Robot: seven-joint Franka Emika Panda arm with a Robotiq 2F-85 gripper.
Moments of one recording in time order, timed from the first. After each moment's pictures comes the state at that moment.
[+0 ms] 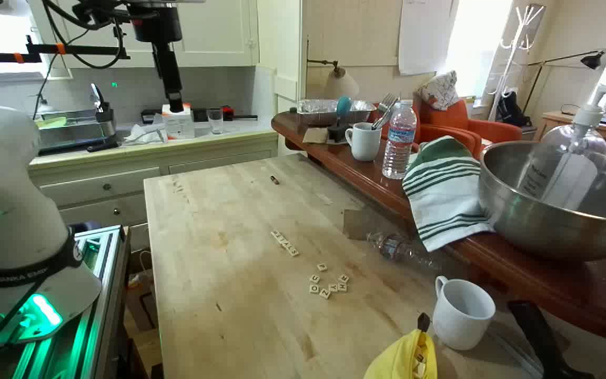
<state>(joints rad) 0.05 -0.94 -0.02 -2.56 0.06 1.69 -0.04</state>
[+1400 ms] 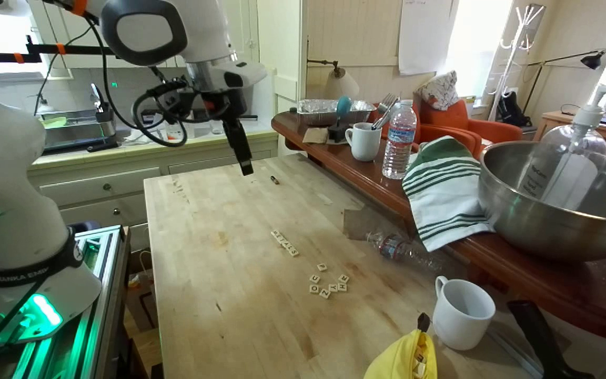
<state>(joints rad) -0.03 -0.61 -0.09 -2.73 0.02 2.33 -0.08</state>
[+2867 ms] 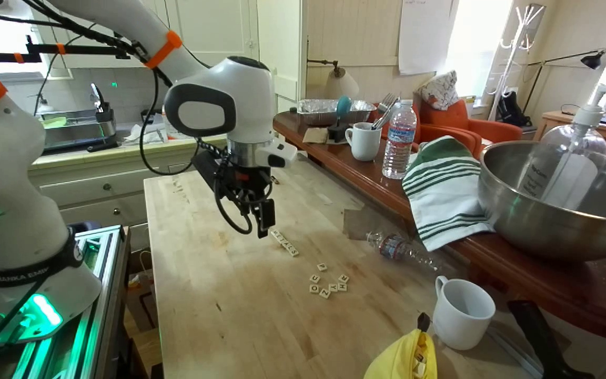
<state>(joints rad) -0.02 -0.17 -0.18 -2.66 0.03 2.48 -0.42</state>
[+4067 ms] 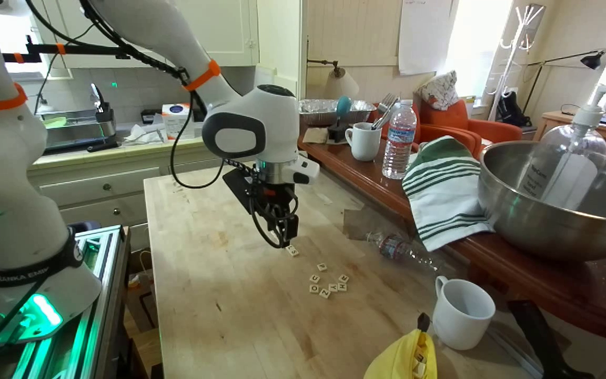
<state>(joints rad) -0.05 0.08 -0.11 -2.52 0.09 2.62 -0.39</state>
